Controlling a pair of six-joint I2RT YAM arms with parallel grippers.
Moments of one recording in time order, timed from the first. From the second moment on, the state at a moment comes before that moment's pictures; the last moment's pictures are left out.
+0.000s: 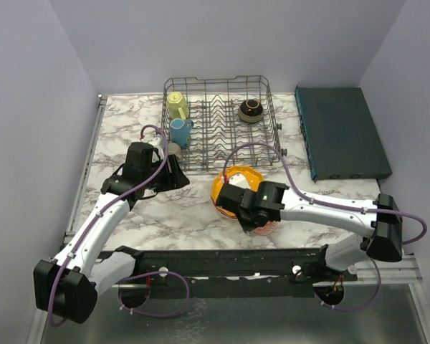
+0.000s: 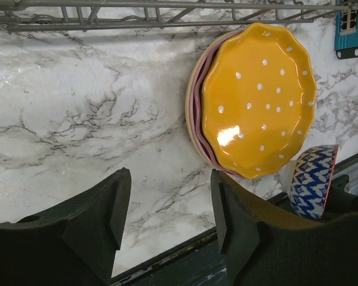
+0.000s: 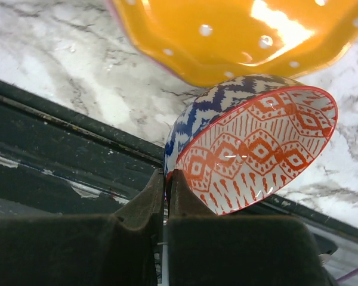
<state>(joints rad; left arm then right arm) -0.31 1.01 0.81 -0.54 0.30 -0.48 1.20 1.45 1.22 -1.08 0.30 0.68</state>
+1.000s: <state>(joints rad) -0.39 1.00 0.80 -0.46 0.62 -0.48 1.42 1.57 1.33 -0.84 0.33 -0.01</state>
